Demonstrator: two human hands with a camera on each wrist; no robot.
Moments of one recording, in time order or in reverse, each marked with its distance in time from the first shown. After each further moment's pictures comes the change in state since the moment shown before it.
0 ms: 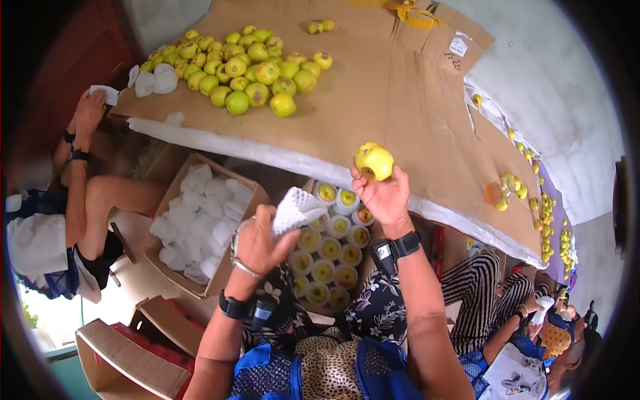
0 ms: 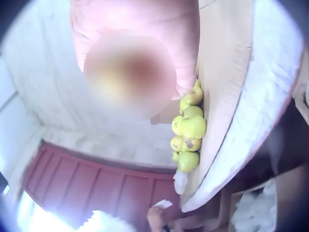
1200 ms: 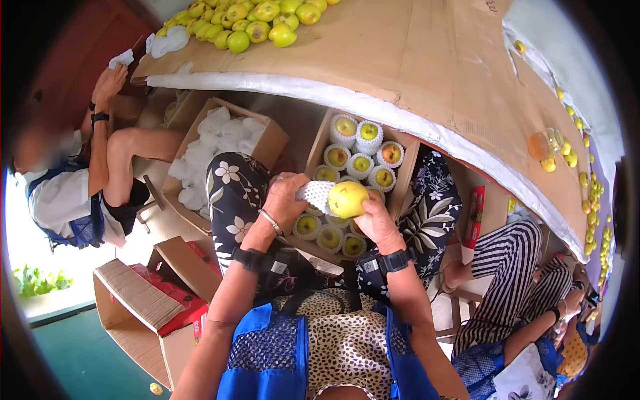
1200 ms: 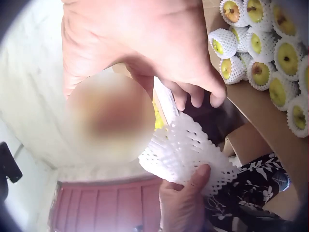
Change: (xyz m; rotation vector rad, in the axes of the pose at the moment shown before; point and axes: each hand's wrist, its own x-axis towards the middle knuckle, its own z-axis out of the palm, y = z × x) left_hand -0.062 0.005 0.088 0.065 -0.317 -0.139; right_hand -0.149 0.084 -0.094 -0.131 0.027 0.192
